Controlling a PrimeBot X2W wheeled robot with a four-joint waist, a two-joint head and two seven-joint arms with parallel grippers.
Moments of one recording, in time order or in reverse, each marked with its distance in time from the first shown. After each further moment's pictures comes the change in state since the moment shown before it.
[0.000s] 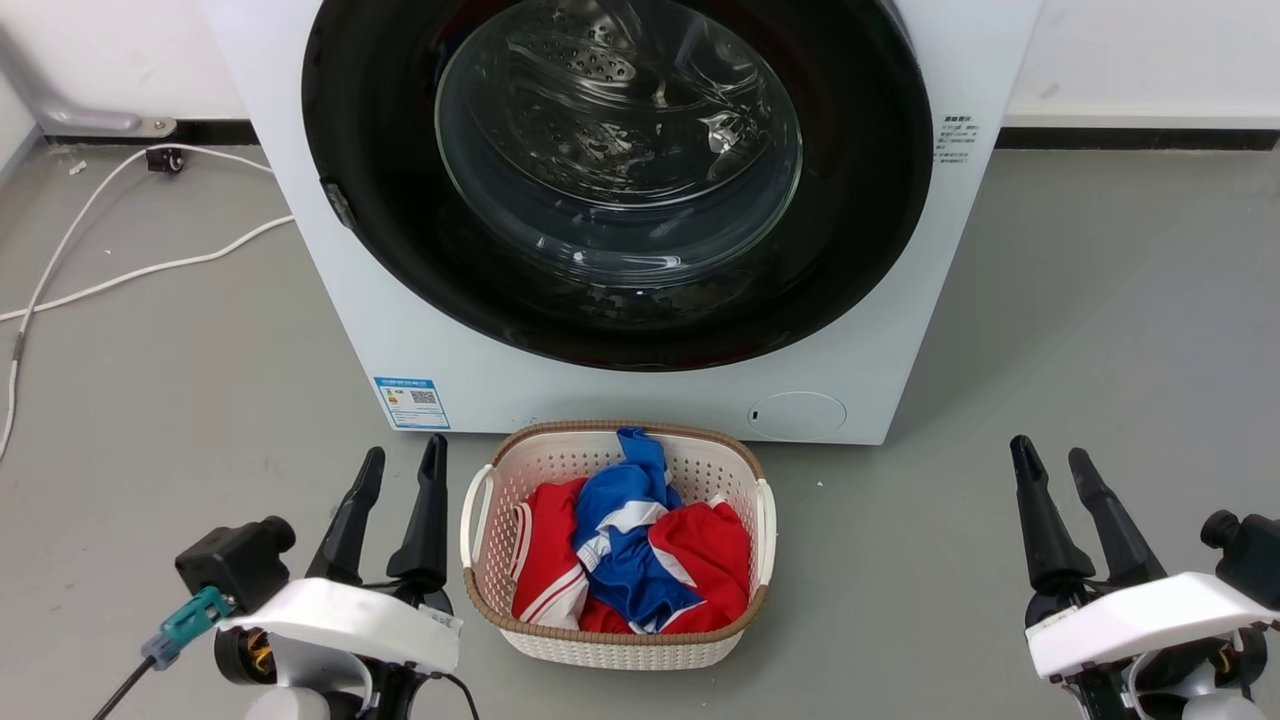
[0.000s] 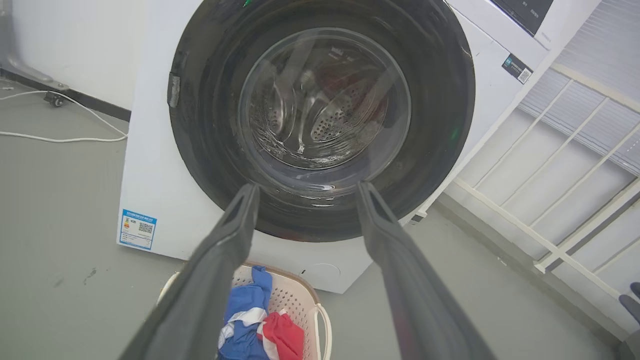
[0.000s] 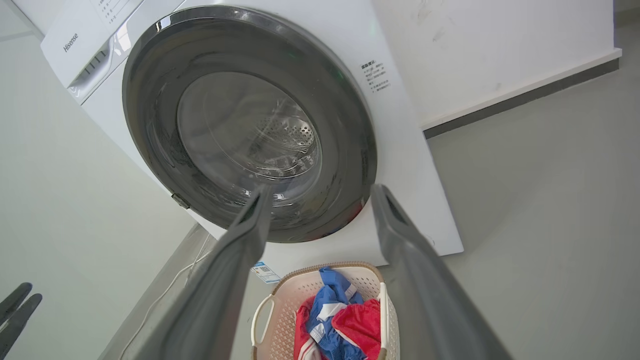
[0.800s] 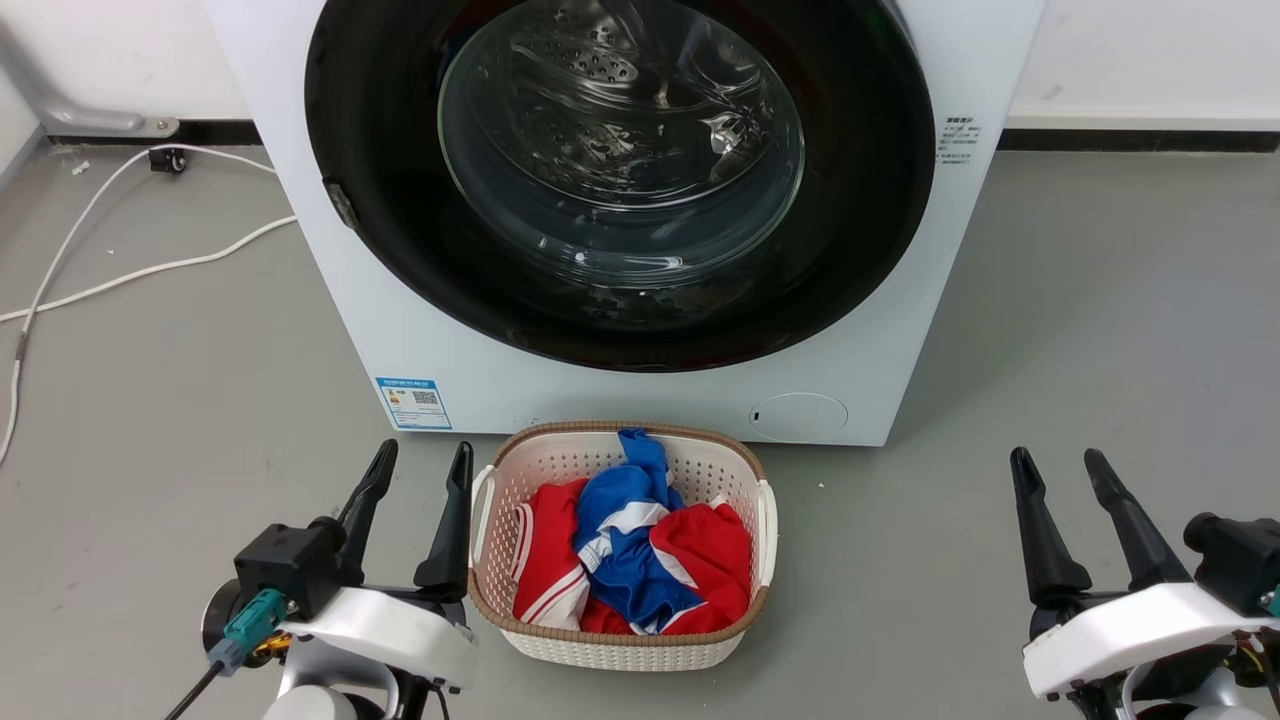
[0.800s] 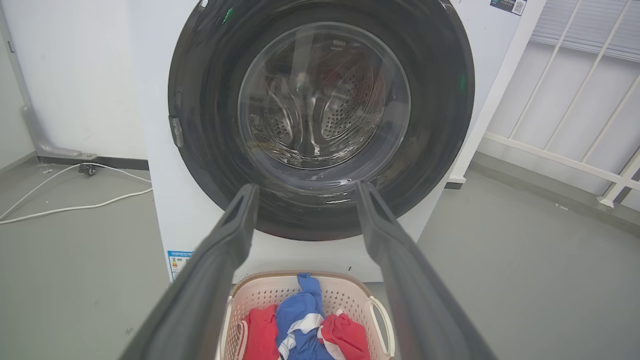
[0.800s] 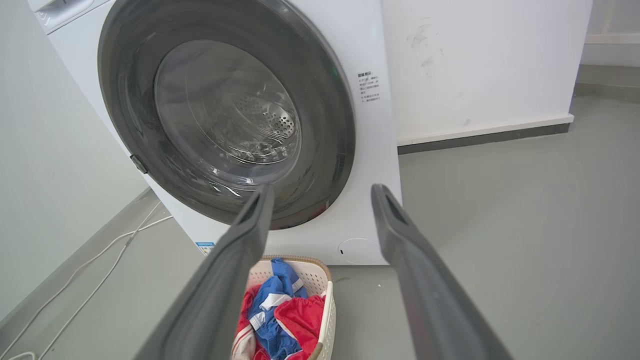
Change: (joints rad) left arm -0.007 0.035 -0.057 0.008 0.276 0.023 -0.060; right arm 0.032 0.003 -0.013 -0.067 -0.260 0.000 0.021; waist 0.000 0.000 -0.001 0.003
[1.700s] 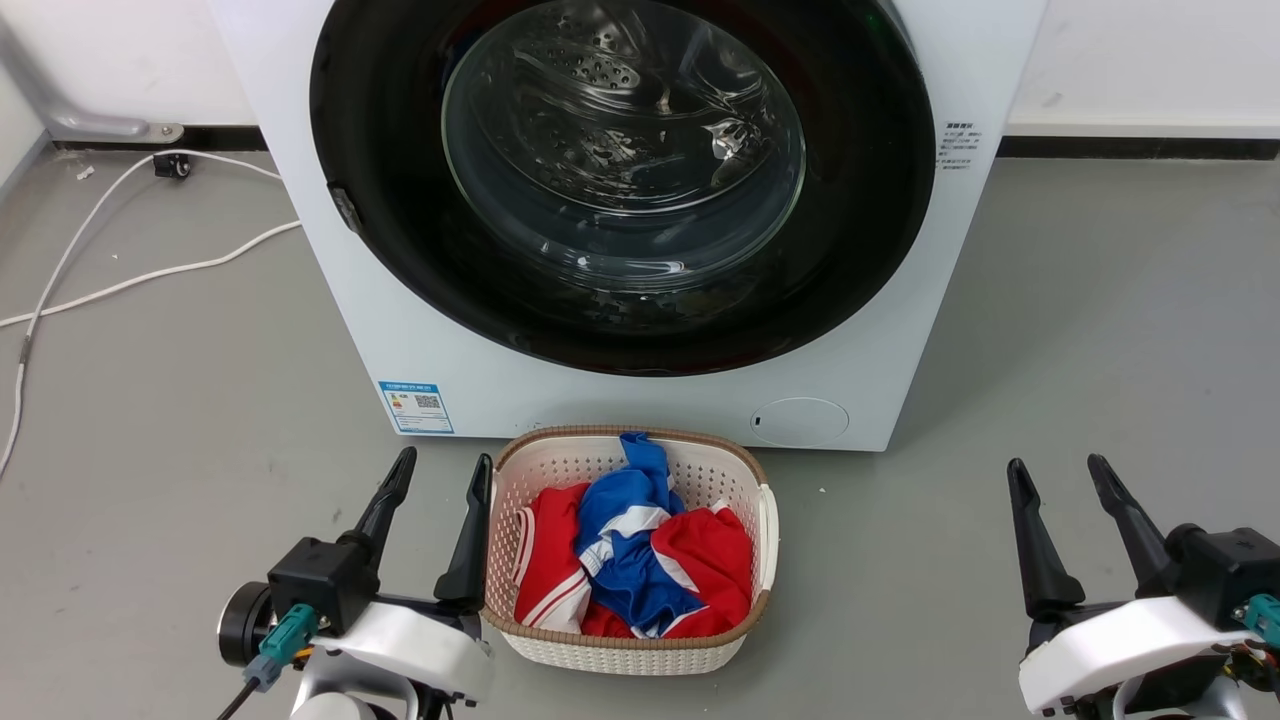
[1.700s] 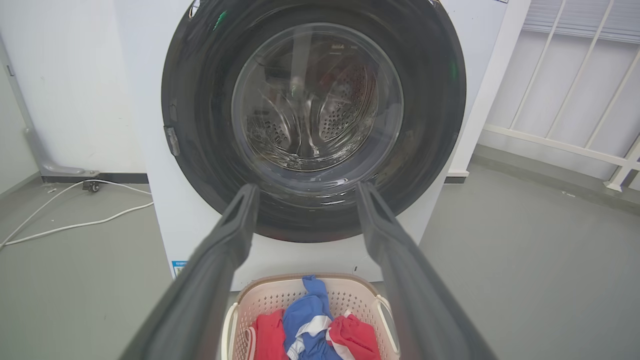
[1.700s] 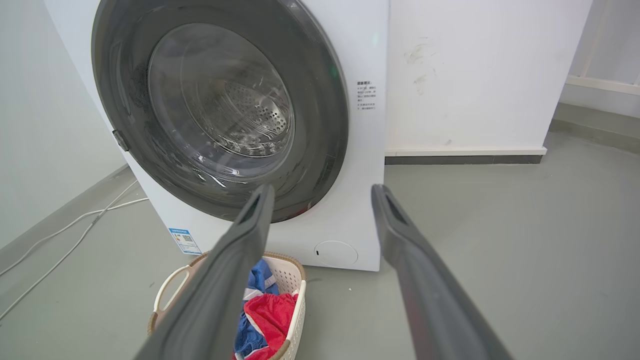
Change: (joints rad) left arm 0.001 -0.025 -0.004 0.039 0.093 -0.017 -0.055; right arm 0.025 0.001 0.004 -0.029 -0.145 0.000 -0.015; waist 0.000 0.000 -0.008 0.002
